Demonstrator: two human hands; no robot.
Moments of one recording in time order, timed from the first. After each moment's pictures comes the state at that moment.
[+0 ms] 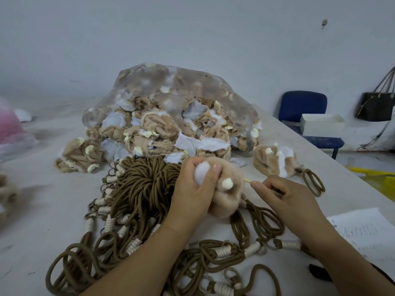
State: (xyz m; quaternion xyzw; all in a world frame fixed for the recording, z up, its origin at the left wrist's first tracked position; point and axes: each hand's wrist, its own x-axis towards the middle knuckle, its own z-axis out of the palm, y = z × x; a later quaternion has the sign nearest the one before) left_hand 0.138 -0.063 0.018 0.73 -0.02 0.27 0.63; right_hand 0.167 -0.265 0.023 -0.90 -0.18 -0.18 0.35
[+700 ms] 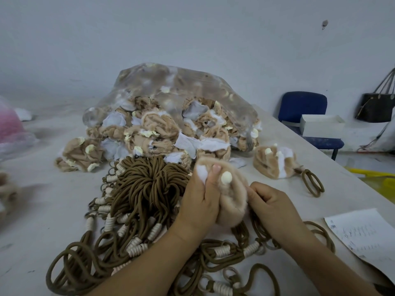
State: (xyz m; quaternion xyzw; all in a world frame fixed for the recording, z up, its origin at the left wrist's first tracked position) left_hand 0.133 -0.076 0.016 0.70 -0.10 0.29 0.64; right_hand 0.152 -0.234 0.018 -0.83 -0.20 -0.08 0.52
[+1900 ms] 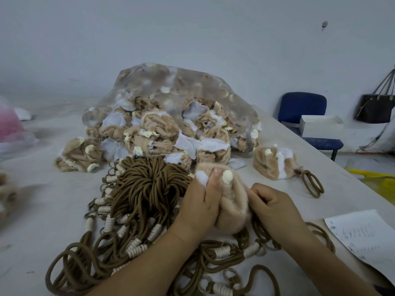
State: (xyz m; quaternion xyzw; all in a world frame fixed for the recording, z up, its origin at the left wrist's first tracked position) left_hand 0.130 -0.073 0.017 0.75 -0.11 0.28 0.59; right_hand 0.152 -0.236 0.019 -0.85 -0.21 -0.10 0.48
